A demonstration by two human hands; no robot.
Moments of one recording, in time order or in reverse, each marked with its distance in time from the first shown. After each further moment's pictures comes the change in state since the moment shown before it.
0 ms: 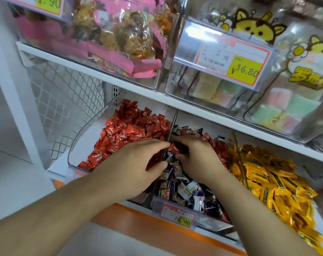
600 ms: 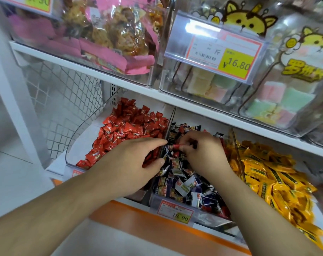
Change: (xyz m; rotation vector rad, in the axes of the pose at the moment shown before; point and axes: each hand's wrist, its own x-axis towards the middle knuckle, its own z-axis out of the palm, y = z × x) left_hand -0.001 0.004 -0.002 0.018 0.031 -0.006; right_hand -0.001 0.018 0.003 0.117 0.200 0.097
